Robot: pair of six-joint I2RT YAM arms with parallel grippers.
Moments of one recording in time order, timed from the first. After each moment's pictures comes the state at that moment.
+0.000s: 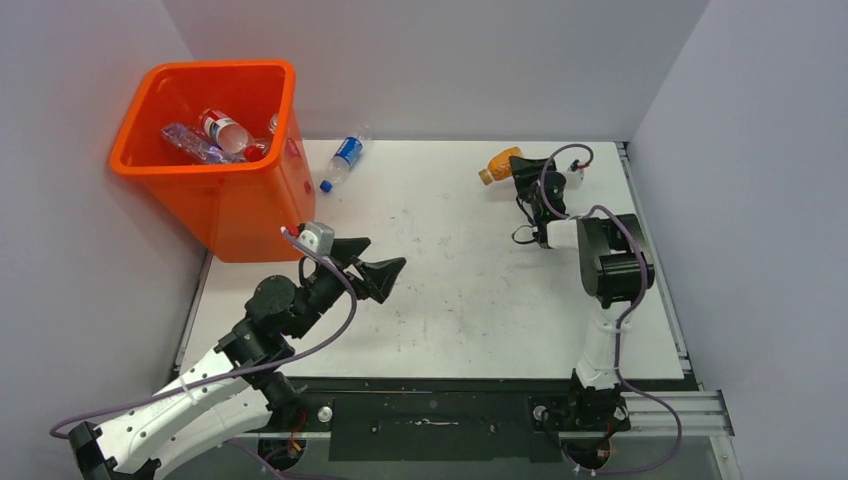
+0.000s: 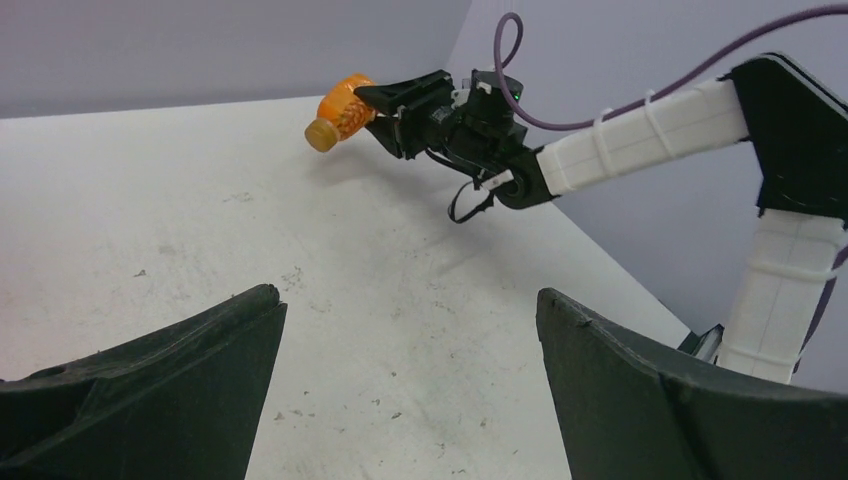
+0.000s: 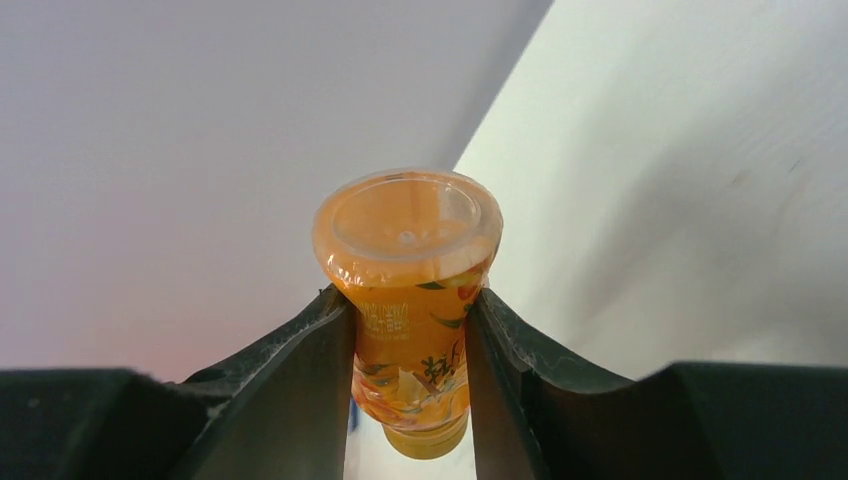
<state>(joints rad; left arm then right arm) -0.87 0.66 0.61 0.14 -0.18 -0.36 0.10 2.16 1.20 0.78 0.10 1.22</state>
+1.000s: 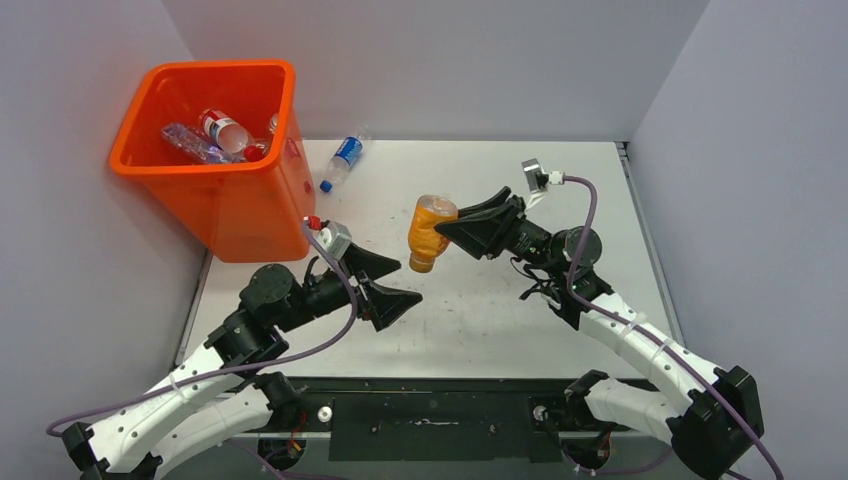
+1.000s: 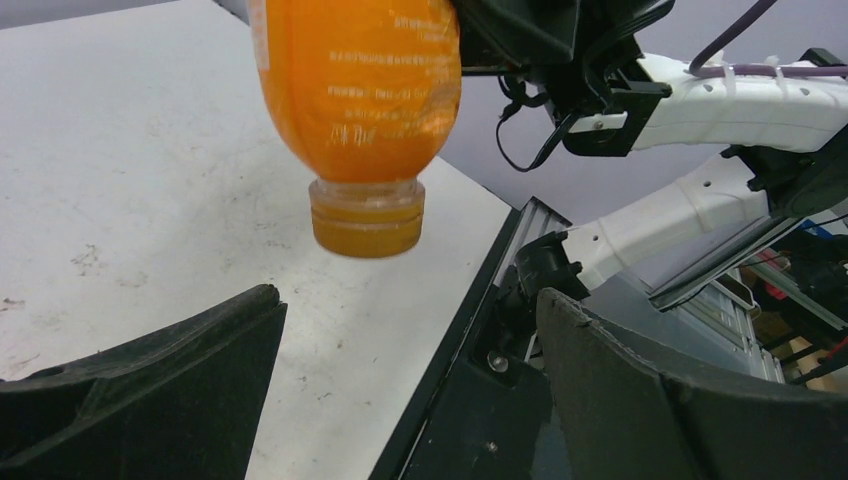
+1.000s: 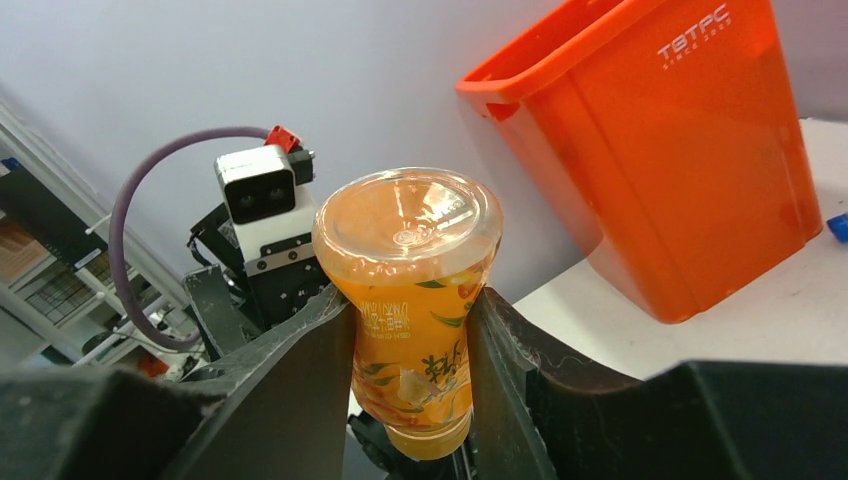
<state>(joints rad) -0.86 0.67 0.74 -0.03 0.23 -0.46 0.59 1.04 0.75 0.75 -0.57 0.90</state>
